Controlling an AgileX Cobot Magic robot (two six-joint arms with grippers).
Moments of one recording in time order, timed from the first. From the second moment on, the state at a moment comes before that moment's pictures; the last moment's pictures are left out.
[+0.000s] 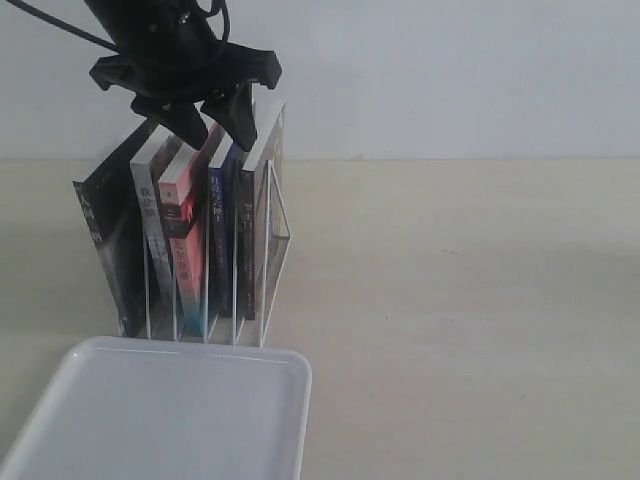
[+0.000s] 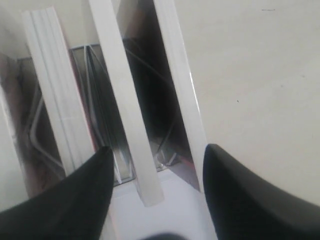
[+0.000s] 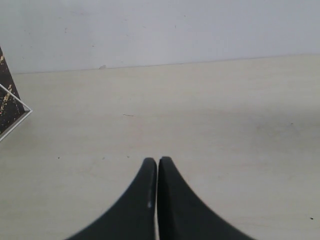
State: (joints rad) left arm -0.45 1.89 -1.85 -0.13 1.22 -0.09; right arm 0.08 0.01 0.00 0.21 0.30 -0.09
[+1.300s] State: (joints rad) left arm -0.45 1.89 -1.85 -0.14 1.22 -0.09; right arm 0.08 0.01 0.00 0.21 0.30 -0.09
